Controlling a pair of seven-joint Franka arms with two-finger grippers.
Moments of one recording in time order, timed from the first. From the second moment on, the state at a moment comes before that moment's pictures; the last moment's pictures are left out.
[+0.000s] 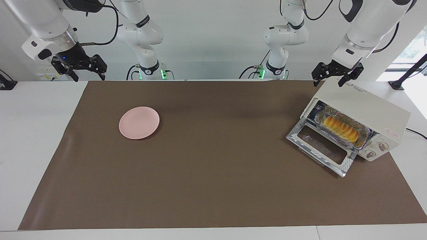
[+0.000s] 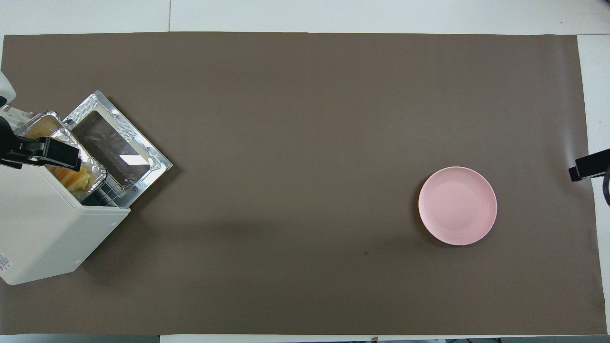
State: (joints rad) left arm -0.02 -0.03 -0.09 -1.57 0.02 1.45 0.02; right arm -0.07 -0.06 -0.03 -1.58 -0.03 1.41 -0.16
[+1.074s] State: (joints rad) left arm -0.02 0.01 -0.10 -1.58 0.02 1.58 -0.15; right arm -0.07 -0.06 -0.03 -1.58 -0.03 1.41 -0.16
